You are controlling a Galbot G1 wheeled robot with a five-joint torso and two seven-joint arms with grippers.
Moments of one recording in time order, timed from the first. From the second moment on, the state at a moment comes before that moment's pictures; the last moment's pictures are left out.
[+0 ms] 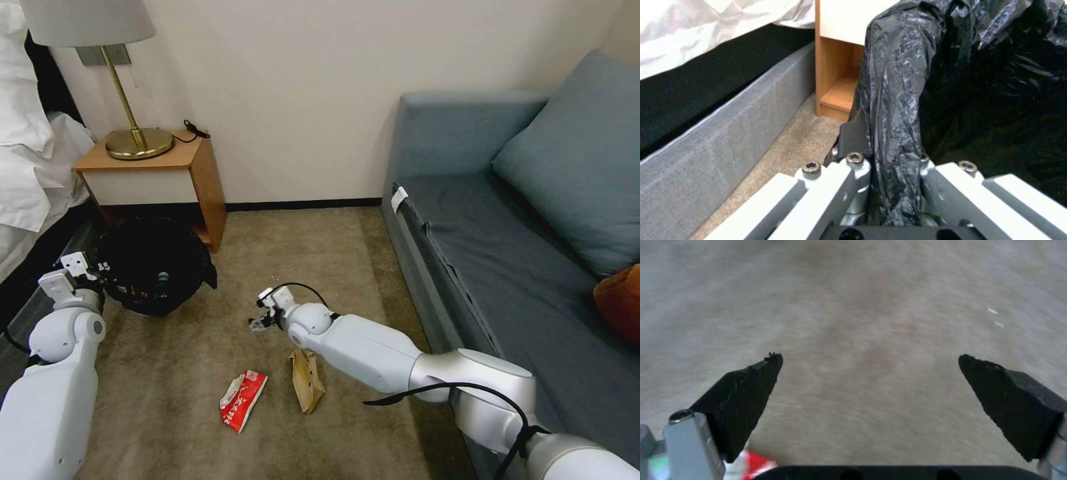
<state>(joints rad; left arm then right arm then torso) 0.96 -1.08 -0.76 -1.52 -0.56 0.38 -0.20 -0.24 1.53 -0.89 0.93 0.86 -0.35 0.10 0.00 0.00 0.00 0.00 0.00</state>
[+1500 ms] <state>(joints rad) 0.96 -1.15 -0.76 -1.56 -0.52 0.37 -0.20 -0.20 1.61 -1.25 0.81 0.18 -0.06 -0.32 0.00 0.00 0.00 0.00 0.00</state>
